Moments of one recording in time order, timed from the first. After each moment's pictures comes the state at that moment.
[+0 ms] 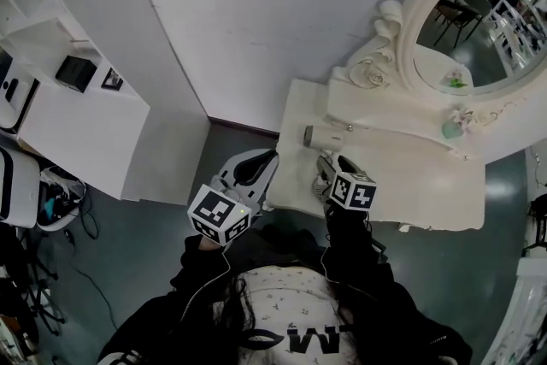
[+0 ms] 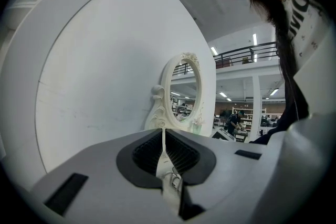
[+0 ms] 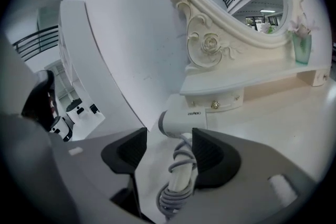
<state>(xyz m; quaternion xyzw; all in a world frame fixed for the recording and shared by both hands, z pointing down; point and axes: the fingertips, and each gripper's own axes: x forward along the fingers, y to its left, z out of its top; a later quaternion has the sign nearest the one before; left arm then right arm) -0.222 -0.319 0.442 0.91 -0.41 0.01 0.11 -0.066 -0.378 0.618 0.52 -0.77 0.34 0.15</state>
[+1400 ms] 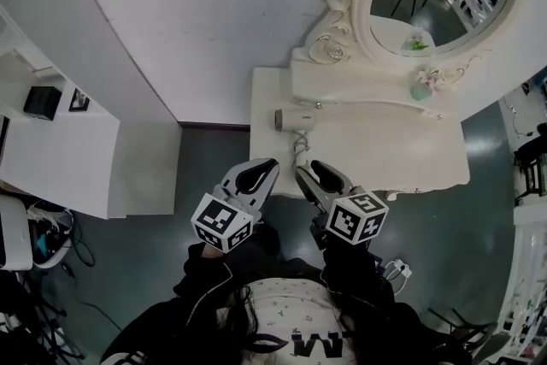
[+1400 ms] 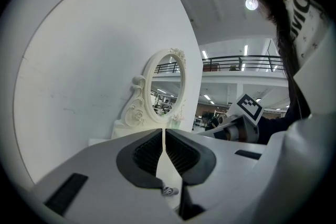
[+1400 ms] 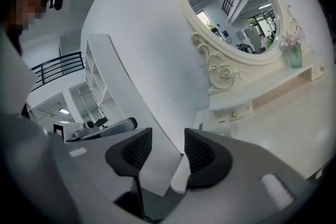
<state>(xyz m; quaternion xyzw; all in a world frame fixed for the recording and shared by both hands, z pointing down) -0.164 -0.276 0.463 0.94 -0.31 0.01 0.15 -0.093 -0.276 0.491 0.47 -0.82 0.32 0.01</state>
